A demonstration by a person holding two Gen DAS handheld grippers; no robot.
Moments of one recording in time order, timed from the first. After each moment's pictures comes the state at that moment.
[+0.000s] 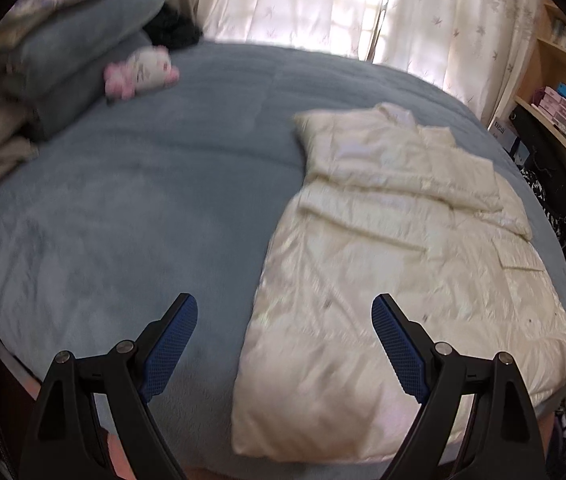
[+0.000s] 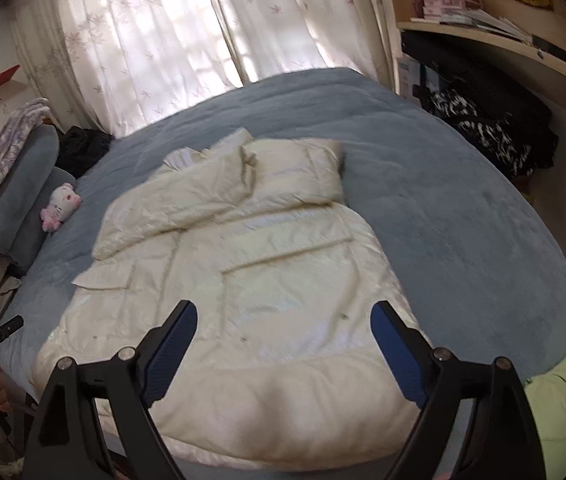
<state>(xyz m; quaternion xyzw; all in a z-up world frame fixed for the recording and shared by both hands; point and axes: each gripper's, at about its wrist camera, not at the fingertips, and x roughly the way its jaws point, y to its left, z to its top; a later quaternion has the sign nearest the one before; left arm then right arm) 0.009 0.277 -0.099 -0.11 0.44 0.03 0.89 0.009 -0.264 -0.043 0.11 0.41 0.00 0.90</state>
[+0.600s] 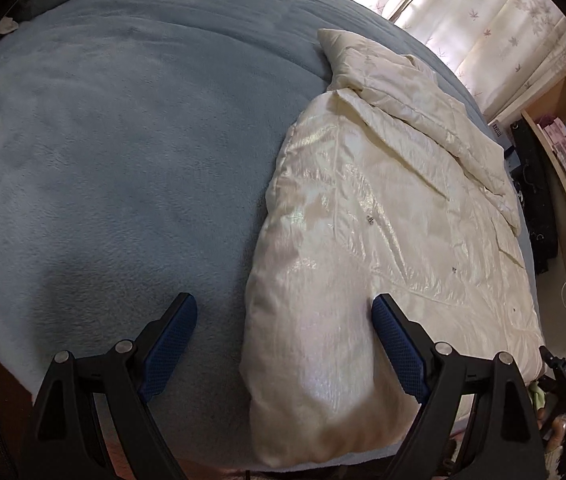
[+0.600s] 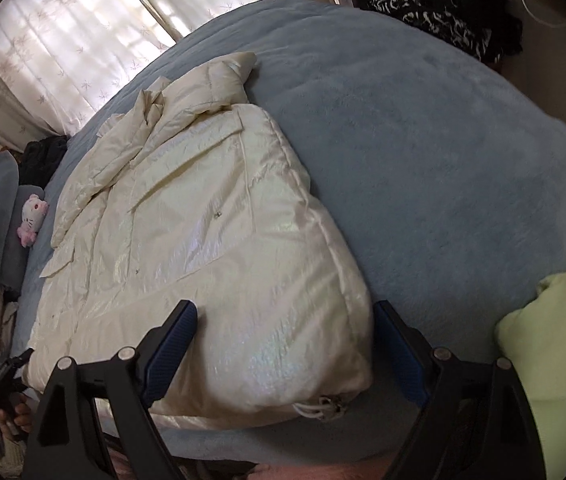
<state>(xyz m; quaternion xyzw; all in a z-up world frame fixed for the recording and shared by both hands) 0.007 0.302 -0.193 -0.23 0.52 -0.02 0.82 -0.018 -0.340 -0.138 0.22 0.50 -0.03 0.84</state>
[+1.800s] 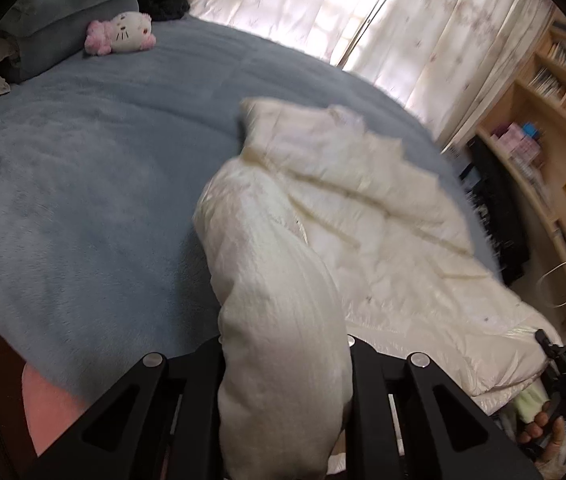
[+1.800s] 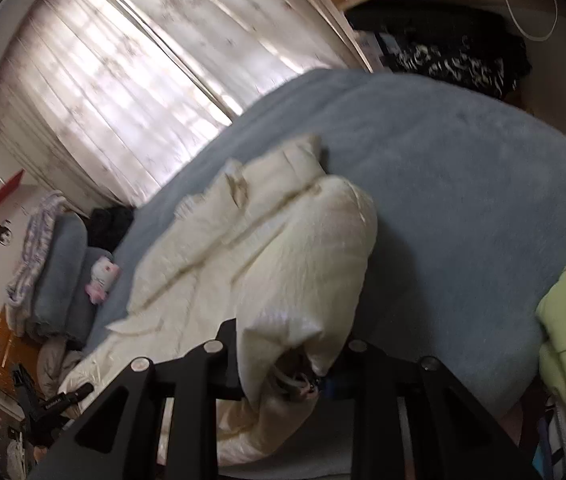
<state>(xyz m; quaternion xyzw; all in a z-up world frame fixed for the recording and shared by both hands) -0.035 0.240 -0.091 -0.22 0.41 -0.05 0.88 -0.057 -0.313 -0.073 0.30 0.33 0.03 0.89</state>
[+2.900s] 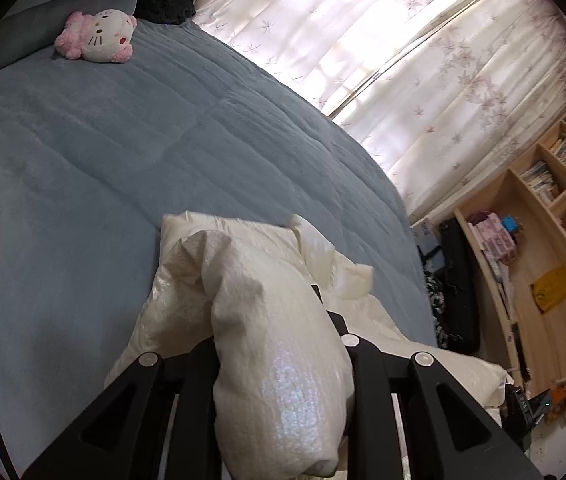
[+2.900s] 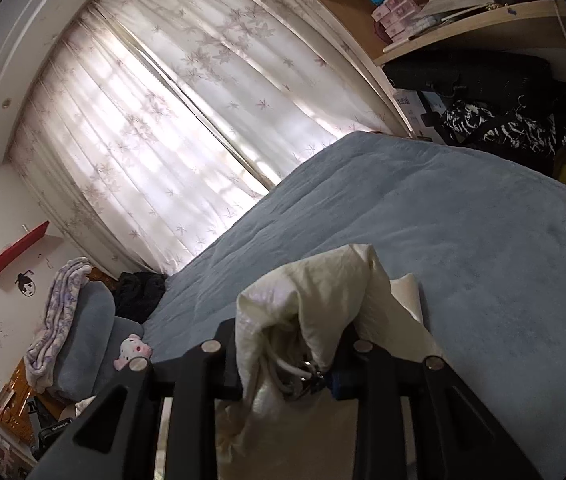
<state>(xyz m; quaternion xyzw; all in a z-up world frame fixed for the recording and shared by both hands) 0.154 0.267 -0.055 -0.33 0.36 -0.06 0.87 0.113 -0.322 -0.004 0.32 0.23 0.05 0.92</state>
